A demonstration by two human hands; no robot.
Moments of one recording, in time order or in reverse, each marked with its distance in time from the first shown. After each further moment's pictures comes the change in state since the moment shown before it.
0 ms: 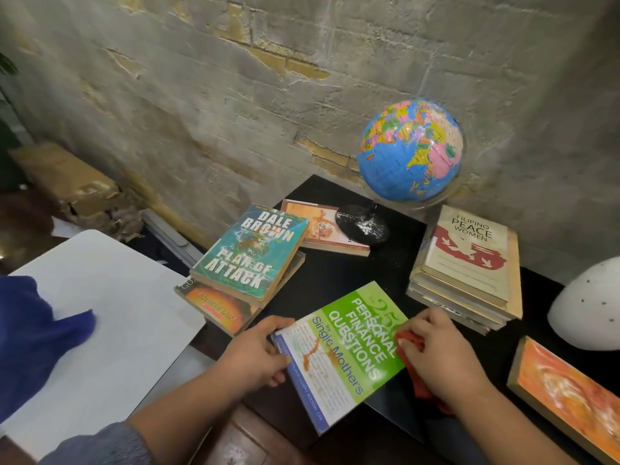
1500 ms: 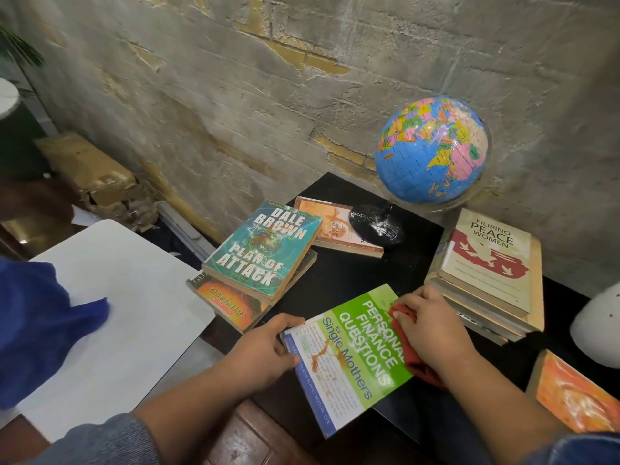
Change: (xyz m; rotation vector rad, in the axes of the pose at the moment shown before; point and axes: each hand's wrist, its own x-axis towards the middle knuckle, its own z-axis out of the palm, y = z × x) left_hand 0.010 -0.016 -0.002 0.145 -0.008 0.060; right_hand 0.049 -0.017 0.005 -0.044 0.026 -0.077
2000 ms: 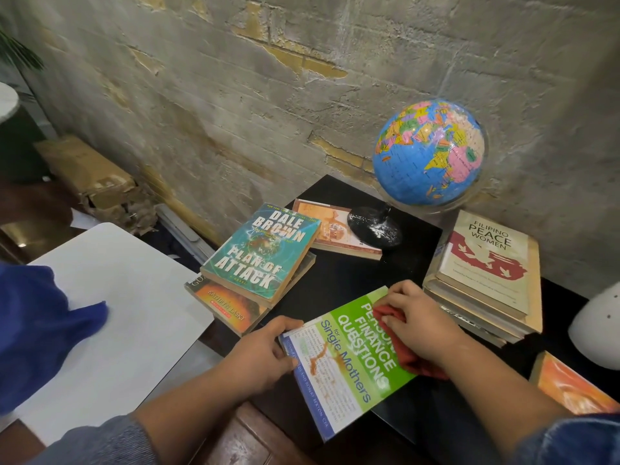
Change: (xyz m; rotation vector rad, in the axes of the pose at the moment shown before) left_hand 0.001 -0.001 -0.001 0.009 -0.008 -0.001; right_hand 0.013 -0.006 -0.003 0.042 -0.162 -0.148
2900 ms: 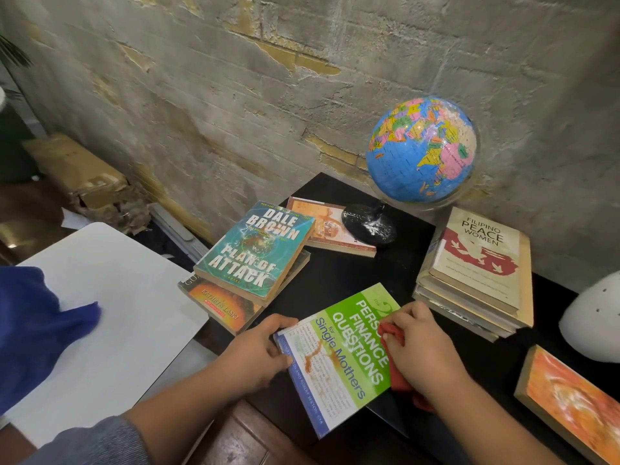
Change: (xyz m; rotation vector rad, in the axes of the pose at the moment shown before) left_hand 0.000 0.002 0.000 -0.030 -0.013 -0.005; right_hand -0.043 -0.012 0.016 0.008 0.112 0.169
